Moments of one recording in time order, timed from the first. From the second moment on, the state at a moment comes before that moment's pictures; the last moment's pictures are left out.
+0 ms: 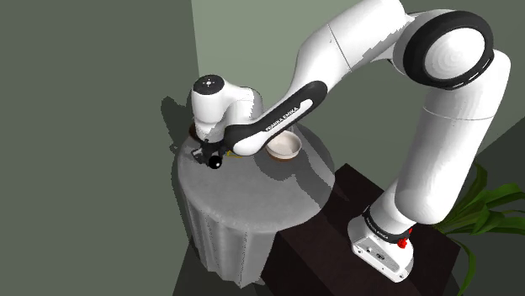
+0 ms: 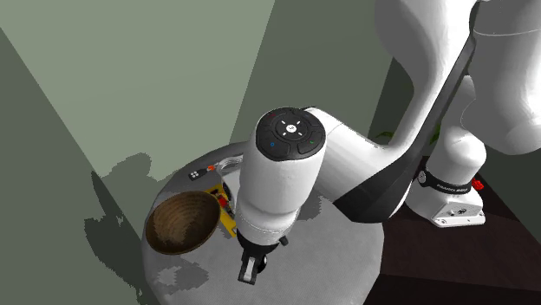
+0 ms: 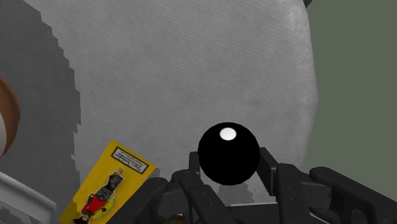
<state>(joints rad) 0.11 0.33 0.50 -2.08 -0.51 2.41 1.03</state>
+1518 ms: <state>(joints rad) 0.02 0.39 0.47 -1.77 -0.43 2.21 0.77</state>
